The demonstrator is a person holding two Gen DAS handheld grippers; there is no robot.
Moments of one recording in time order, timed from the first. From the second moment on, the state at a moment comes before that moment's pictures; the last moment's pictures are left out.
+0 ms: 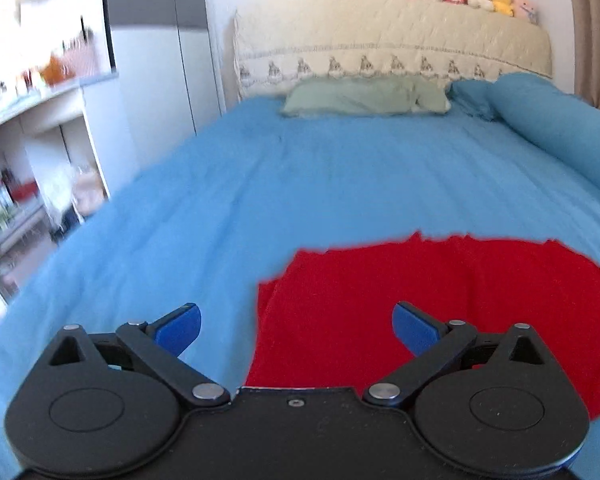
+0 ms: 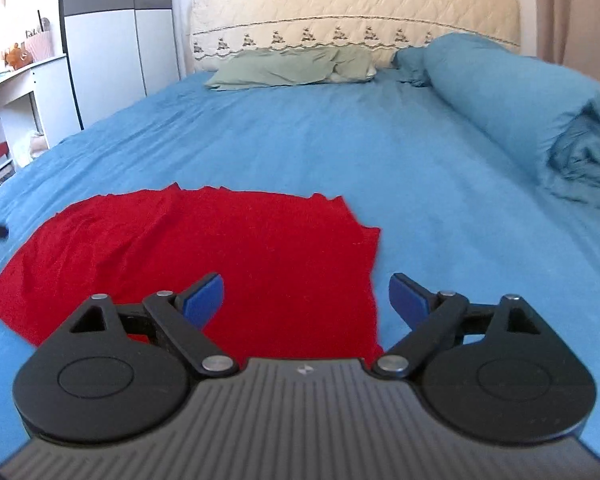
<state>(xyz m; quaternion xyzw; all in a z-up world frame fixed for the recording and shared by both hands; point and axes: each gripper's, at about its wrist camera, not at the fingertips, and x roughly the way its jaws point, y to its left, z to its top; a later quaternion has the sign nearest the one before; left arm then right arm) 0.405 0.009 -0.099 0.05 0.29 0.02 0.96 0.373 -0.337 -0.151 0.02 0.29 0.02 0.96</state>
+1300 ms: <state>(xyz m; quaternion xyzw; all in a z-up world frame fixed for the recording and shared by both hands) 0.535 -0.080 -0.193 0.03 0.46 -0.02 0.89 0.365 -0.345 -0.185 0.32 0.26 -0.07 0.91</state>
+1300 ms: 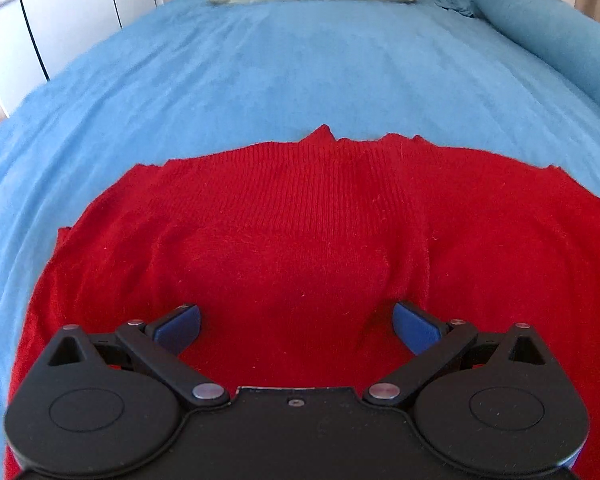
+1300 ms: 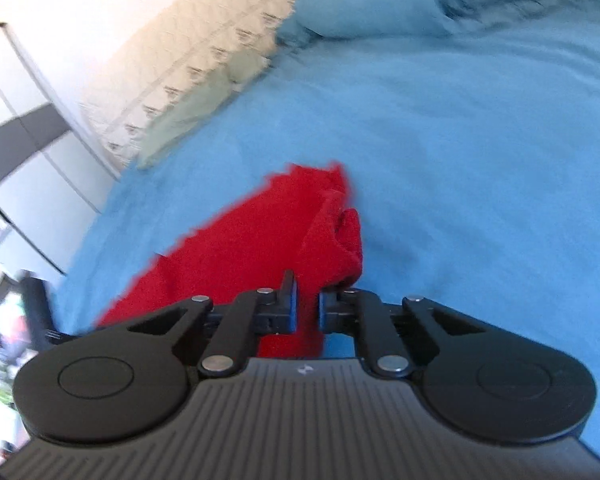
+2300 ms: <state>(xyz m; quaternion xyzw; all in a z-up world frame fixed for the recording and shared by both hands) 0.404 0.189 -0.145 -0.02 0.43 0.02 0.90 0.375 -0.032 -0.181 -0.05 0.29 0.30 0.91</state>
